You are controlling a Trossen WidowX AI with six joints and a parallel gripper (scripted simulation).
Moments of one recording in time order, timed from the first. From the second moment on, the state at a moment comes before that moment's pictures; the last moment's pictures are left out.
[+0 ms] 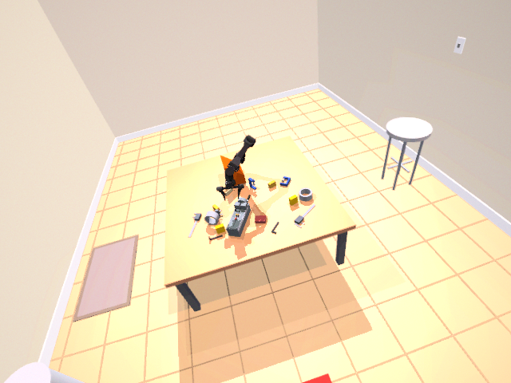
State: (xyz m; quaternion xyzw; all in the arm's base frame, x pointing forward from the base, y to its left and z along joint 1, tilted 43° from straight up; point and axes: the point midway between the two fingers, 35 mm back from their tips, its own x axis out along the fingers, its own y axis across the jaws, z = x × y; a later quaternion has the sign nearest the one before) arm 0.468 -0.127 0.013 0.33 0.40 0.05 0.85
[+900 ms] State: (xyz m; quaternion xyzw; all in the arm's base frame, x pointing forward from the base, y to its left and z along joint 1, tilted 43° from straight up) arm 0.382 -0.035 0.087 0.41 0.43 -0.08 0.80
